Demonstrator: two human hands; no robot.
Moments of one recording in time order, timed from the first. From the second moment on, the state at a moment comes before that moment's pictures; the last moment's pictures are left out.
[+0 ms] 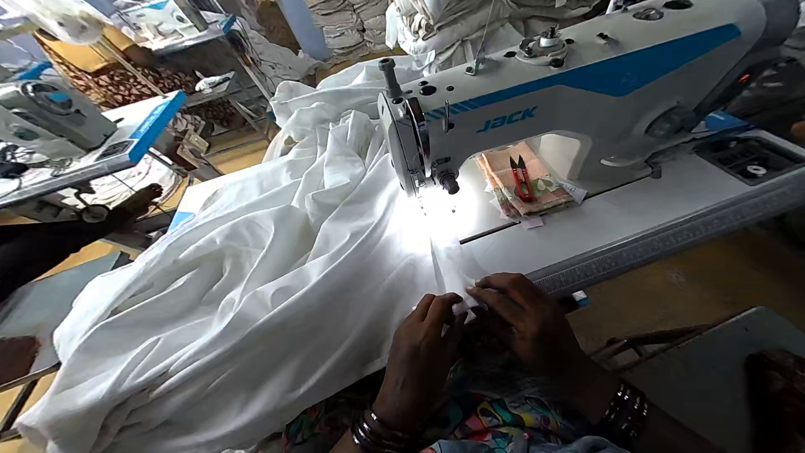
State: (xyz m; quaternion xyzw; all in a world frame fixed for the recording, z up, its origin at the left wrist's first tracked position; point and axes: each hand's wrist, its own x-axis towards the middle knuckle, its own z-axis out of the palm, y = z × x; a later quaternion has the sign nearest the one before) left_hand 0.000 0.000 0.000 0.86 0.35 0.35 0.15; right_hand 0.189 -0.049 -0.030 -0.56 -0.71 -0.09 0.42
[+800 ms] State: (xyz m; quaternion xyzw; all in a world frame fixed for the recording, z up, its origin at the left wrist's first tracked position) left_hand 0.010 0.001 0.004 0.76 0.32 0.48 0.30; right_hand 0.179 -0.051 -0.029 -0.55 -0.64 0.05 0.54
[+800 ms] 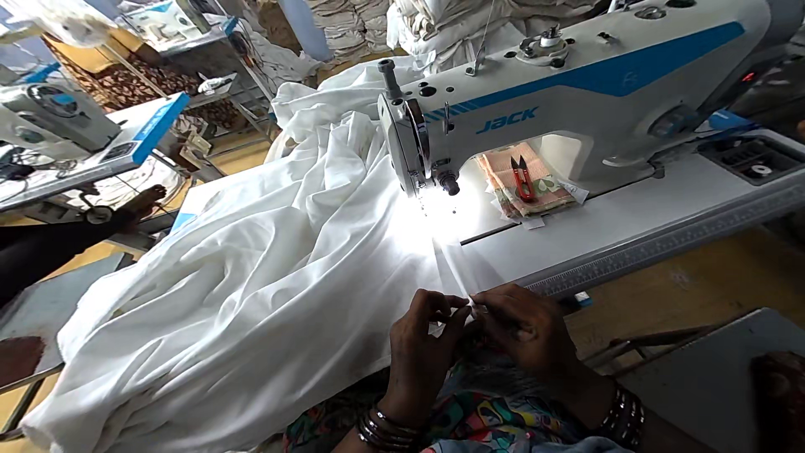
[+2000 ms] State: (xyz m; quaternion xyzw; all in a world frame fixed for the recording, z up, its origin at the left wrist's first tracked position) left_hand -0.007 0.018 -0.008 0.93 0.24 0.27 0.02; right_hand 0.184 -0.043 -0.022 -0.59 -0.74 -0.10 0.31
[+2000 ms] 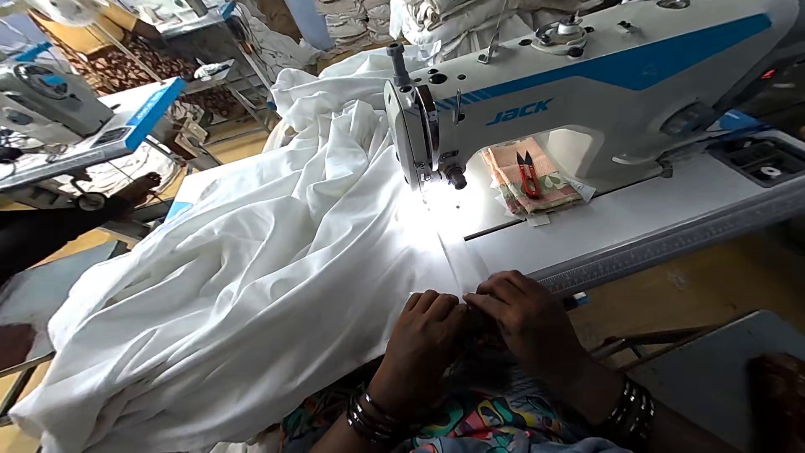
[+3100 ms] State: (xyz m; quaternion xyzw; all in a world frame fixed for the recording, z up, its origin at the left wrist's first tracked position) left_hand -0.002 0.049 -0.024 0.90 0.34 0.27 -0.05; right_hand 0.181 0.022 -0.018 -0.63 -0.70 -0.09 0.32
